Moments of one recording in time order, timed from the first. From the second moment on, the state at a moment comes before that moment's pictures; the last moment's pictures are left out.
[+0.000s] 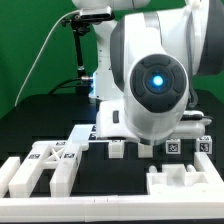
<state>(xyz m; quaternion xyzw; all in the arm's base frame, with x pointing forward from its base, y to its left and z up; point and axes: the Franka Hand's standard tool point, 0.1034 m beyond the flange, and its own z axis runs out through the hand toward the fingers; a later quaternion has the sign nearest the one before) 0.472 0.057 0.030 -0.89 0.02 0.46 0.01</state>
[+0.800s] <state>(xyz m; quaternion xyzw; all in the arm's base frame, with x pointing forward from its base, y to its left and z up) 0.467 0.057 0.015 -0.89 0.02 0.45 0.01</state>
